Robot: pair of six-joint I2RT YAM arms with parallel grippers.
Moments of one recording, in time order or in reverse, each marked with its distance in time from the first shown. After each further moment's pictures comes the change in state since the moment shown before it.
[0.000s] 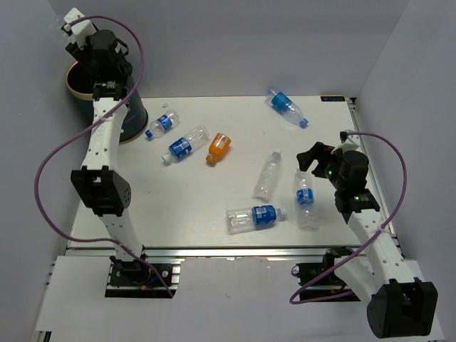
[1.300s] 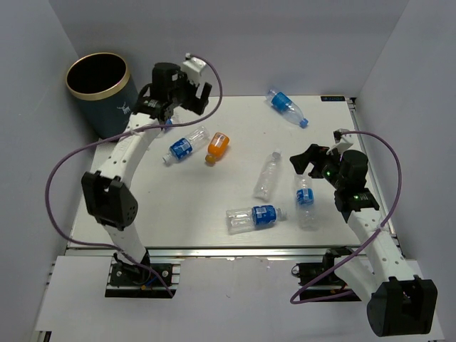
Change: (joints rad) left arm -0.290 -0.148 -0.324 -0.294 1.012 0.453; right arm 0.000 0.012 0.000 0.026 -0.163 -0.022
